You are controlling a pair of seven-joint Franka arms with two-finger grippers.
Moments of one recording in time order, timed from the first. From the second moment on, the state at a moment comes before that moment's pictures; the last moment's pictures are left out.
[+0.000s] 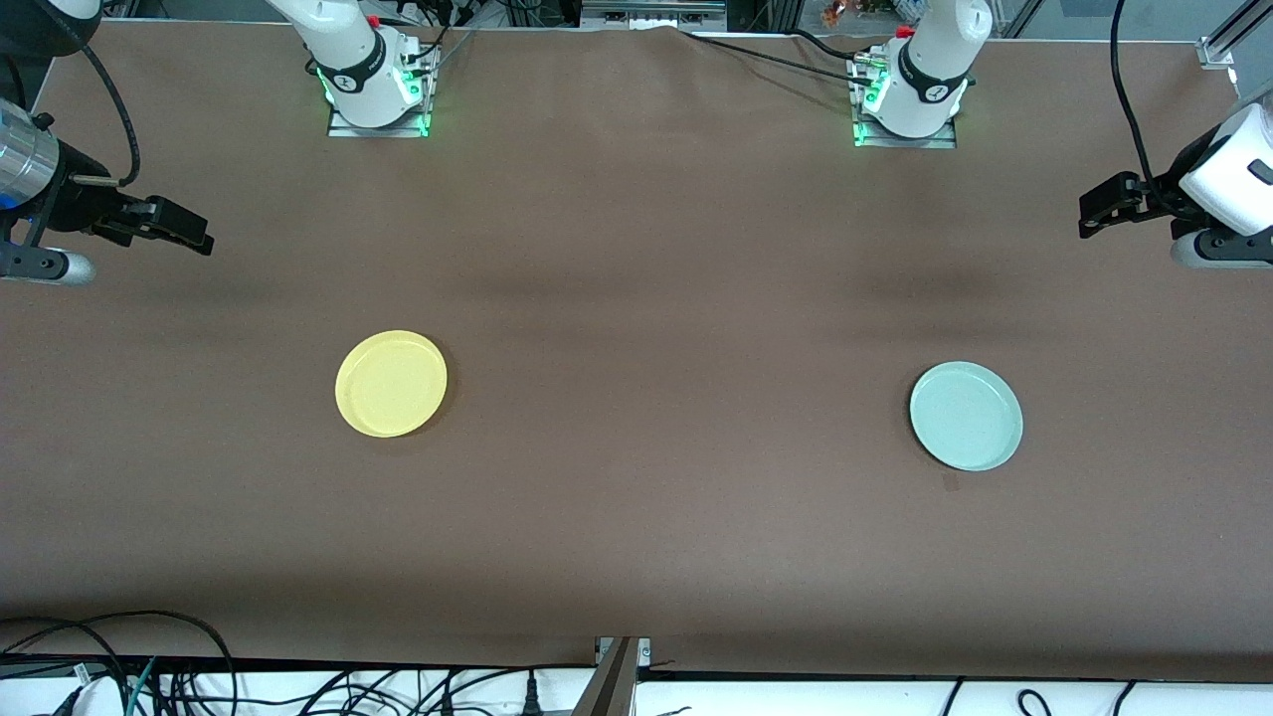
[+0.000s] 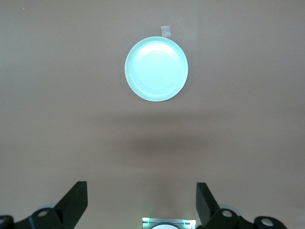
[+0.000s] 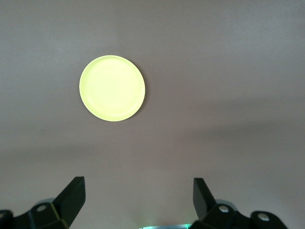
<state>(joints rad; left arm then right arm) -0.02 0.01 -0.01 -1.58 0.07 1.45 -0.01 -0.05 0.02 0.07 -1.65 0.01 1.57 0.13</state>
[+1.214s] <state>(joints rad) -0.03 0.01 -0.02 -1.58 0.07 1.45 0.03 -0.03 0.17 0.08 -1.89 0.01 2.02 0.12</state>
